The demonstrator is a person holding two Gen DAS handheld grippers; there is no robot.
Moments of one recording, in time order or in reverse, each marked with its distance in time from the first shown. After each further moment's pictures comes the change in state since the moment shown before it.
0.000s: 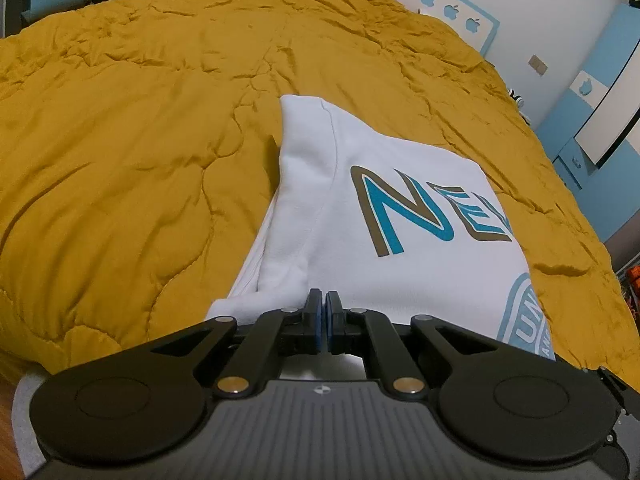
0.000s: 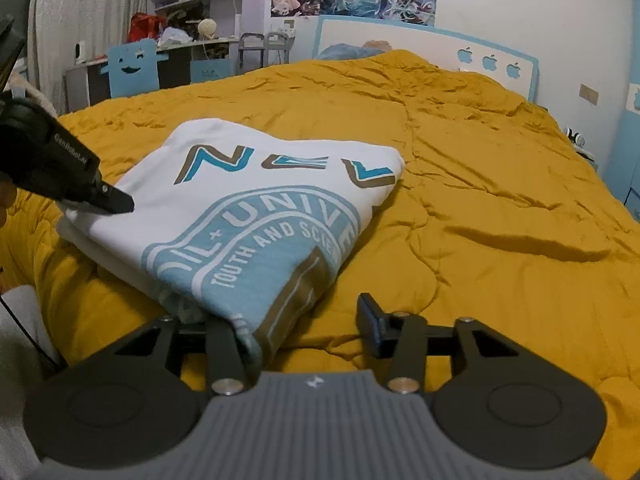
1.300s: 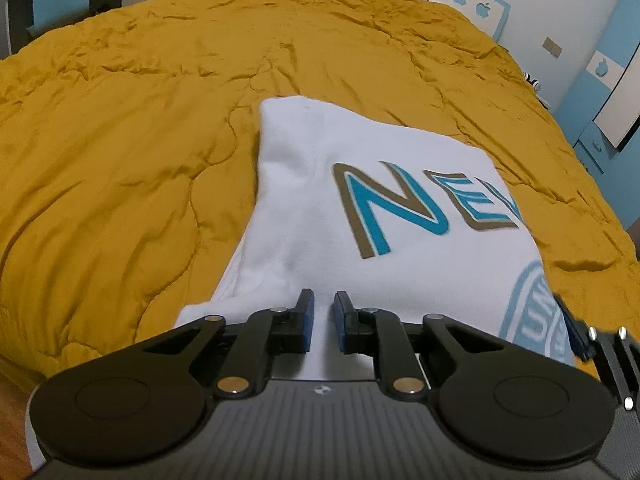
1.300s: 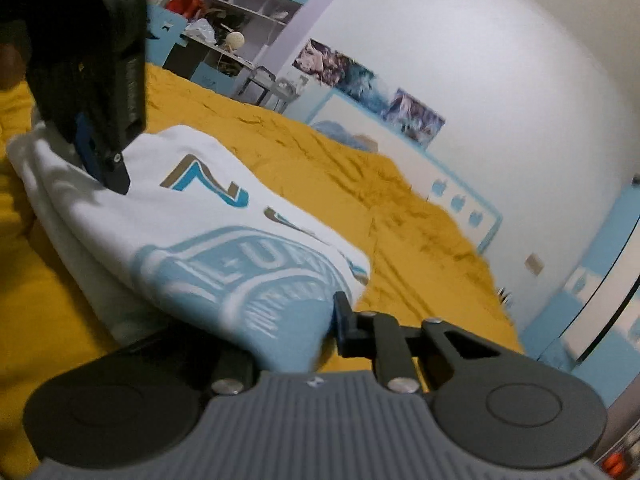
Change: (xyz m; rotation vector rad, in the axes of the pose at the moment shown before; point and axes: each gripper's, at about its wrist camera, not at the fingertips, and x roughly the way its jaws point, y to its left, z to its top) left arm 0.015 -0.020 0.011 0.034 0.024 0.088; right arm 0.023 0.052 0.001 -0.425 -0.222 -0.260
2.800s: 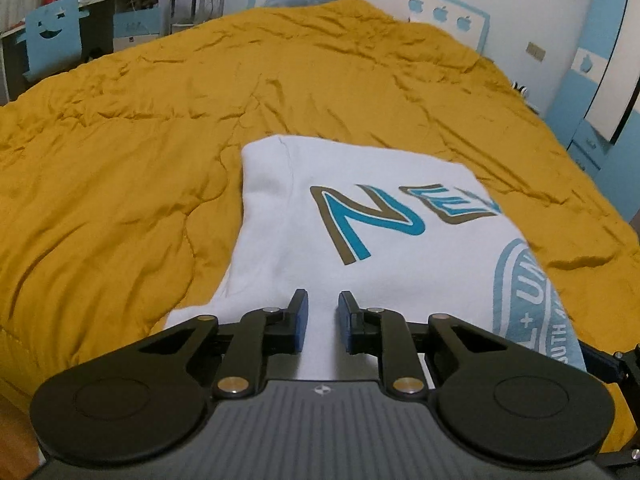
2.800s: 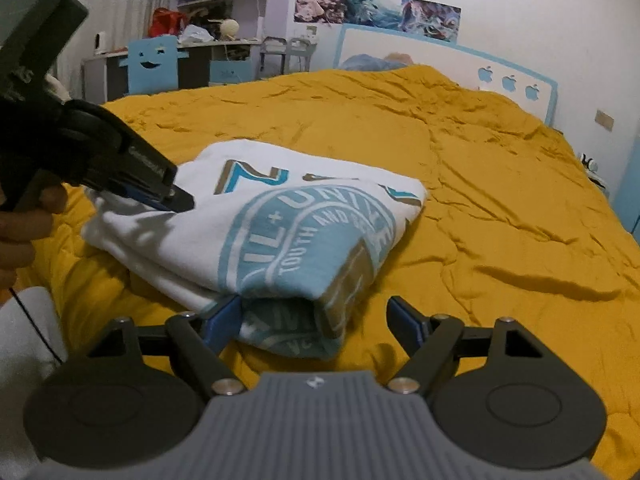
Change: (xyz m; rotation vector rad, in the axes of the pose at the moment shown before) left arm -0.011 -0.016 -0.010 0.090 -0.103 0.026; right arm -0.036 -0.037 -0.001 0.360 0.188 0.281
